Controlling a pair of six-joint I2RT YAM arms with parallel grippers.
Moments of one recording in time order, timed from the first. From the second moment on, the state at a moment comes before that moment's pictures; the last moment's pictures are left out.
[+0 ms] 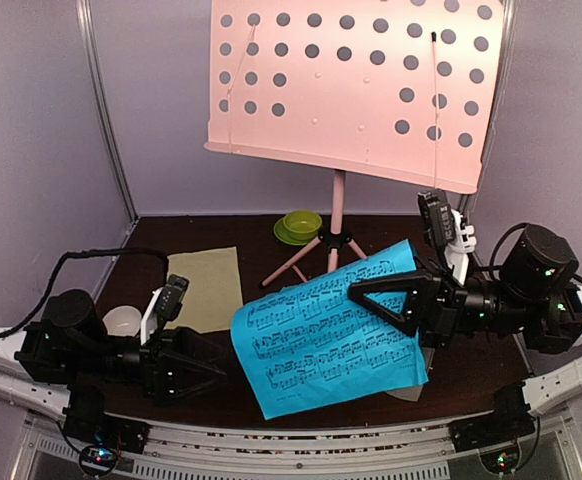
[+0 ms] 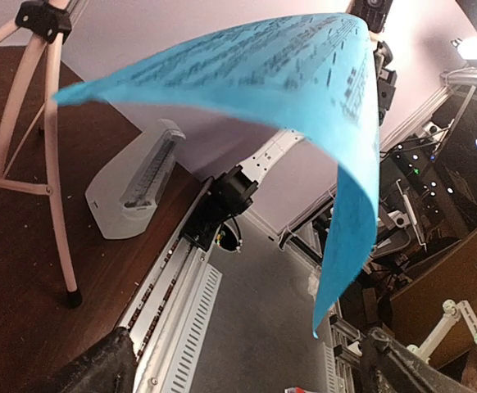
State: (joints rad) left arm -1.40 0.66 0.52 0.09 0.13 -0.72; right arm 1.38 0.89 0.88 0.15 -0.07 0.47
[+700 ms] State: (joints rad) left arm -1.26 0.83 0.76 0.16 0.19 -0.78; right arm 1.38 1.00 0.90 0.30 -0.08 0.50
